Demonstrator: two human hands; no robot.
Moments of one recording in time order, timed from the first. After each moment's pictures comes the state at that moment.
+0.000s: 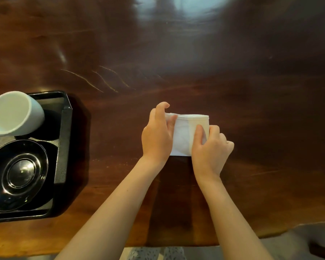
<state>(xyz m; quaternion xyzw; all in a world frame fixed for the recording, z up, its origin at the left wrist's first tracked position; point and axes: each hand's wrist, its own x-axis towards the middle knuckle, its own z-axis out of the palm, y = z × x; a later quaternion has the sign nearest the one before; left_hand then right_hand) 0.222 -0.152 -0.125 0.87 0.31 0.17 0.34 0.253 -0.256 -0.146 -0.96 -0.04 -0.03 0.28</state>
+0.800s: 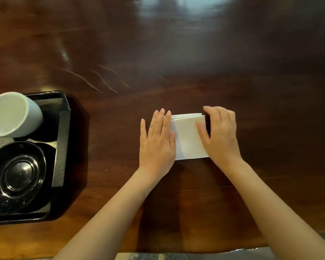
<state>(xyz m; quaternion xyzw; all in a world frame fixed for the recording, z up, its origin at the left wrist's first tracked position) 0.203 -0.150 -0.159 0.95 0.25 0.06 0.17 0.308 -0.270 -0.150 -0.91 -0.29 0.00 0.29</state>
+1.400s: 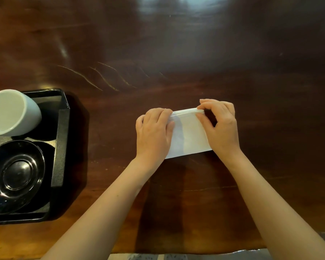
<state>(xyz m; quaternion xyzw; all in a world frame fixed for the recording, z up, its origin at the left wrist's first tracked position) 0.219 -0.132 -0.142 0.93 0.27 0.11 0.22 0.321 -0.258 -0.149 -0.87 -0.27 0.02 0.42</state>
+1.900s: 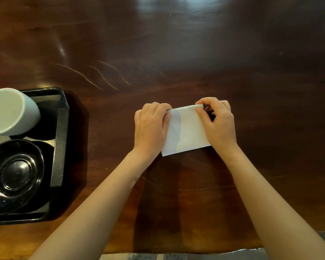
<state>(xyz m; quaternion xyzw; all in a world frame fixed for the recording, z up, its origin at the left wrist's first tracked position) 0.229 -0.118 -0.143 0.93 0.25 0.13 0.25 0.325 -0.248 -0.145 -0.86 -0.23 0.05 0.44</state>
